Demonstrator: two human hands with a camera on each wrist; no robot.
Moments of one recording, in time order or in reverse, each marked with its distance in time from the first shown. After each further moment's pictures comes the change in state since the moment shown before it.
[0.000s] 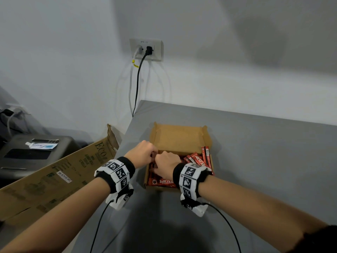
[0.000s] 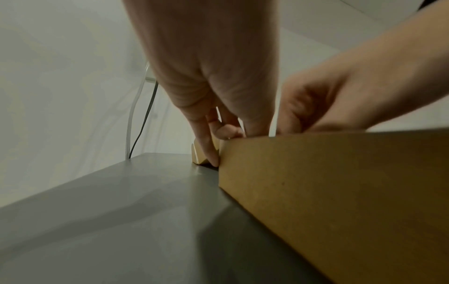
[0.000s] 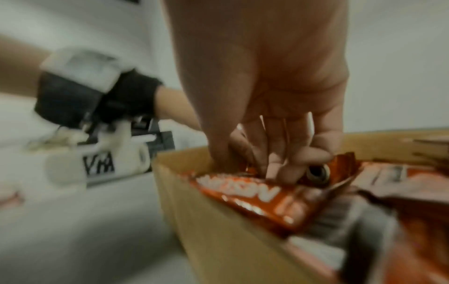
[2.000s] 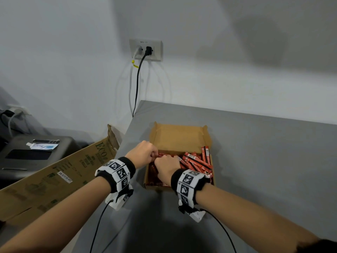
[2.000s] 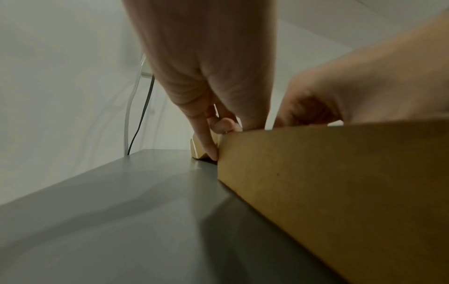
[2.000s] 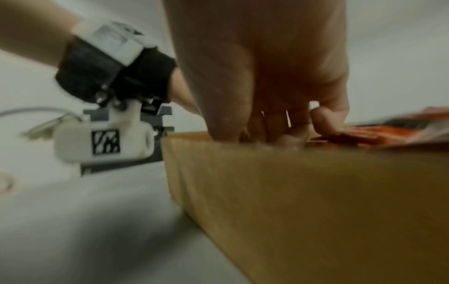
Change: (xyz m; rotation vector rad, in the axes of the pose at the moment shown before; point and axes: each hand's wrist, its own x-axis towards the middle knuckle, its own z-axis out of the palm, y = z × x) left_hand 0.003 -0.003 0.005 -0.044 0.032 0.004; right_hand -0.007 -0.008 0.006 -0.104 -0.063 0.061
